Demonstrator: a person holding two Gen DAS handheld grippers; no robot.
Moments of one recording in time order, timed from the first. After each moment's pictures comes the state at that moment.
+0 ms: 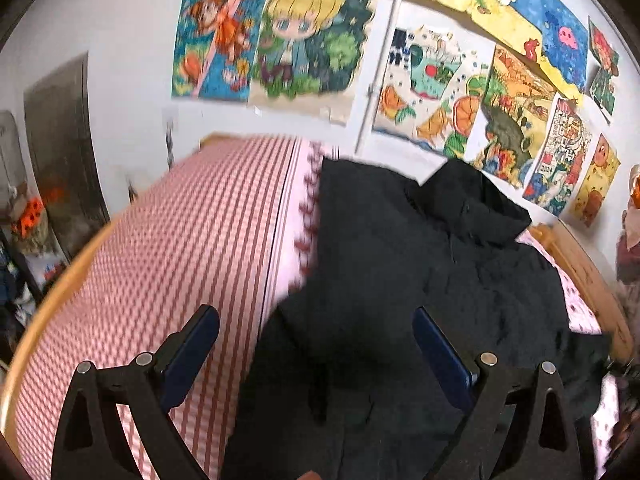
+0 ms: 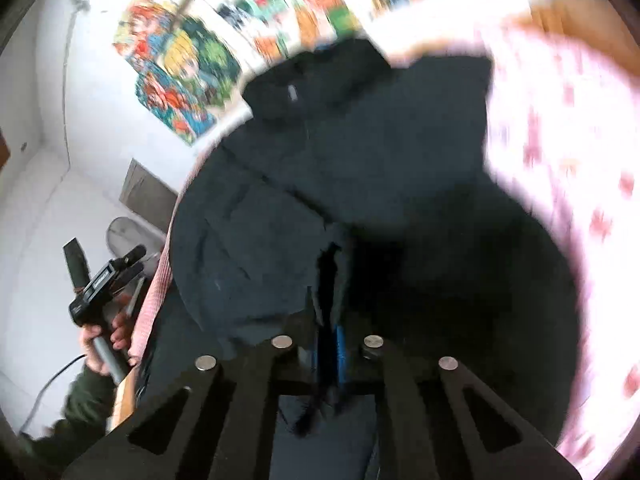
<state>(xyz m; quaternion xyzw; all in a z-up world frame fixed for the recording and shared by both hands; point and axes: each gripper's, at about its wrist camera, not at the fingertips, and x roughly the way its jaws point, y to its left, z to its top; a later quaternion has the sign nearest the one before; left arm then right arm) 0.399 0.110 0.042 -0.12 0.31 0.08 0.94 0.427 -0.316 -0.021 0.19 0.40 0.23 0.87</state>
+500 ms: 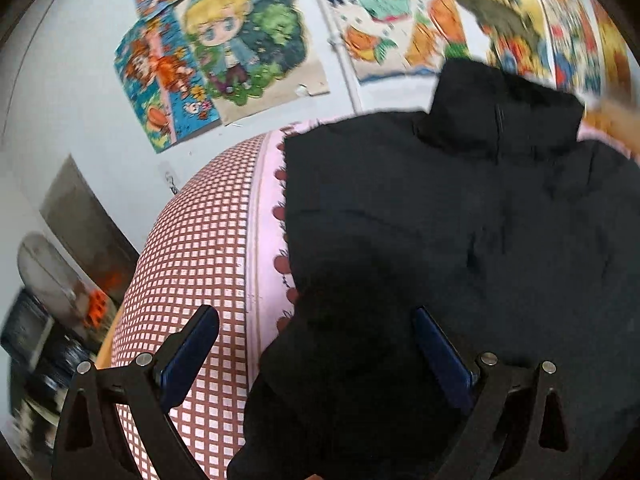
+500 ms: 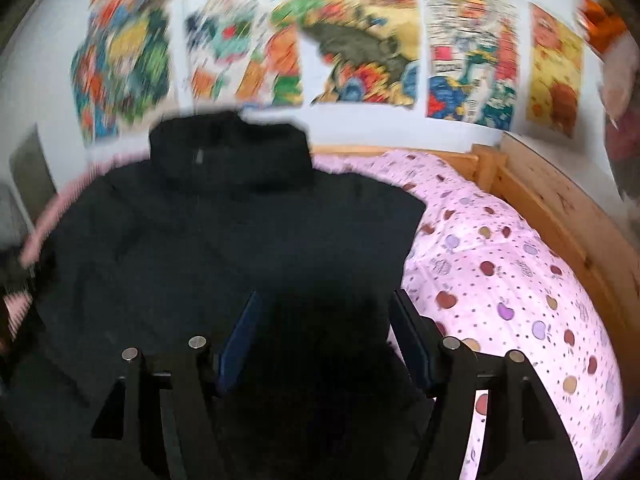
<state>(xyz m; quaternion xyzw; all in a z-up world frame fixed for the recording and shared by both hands) 0.484 0.040 -0.011 0.11 0.36 0.15 0.91 0.484 -0.284 -0.023 -0.06 0.35 0.03 0.94</state>
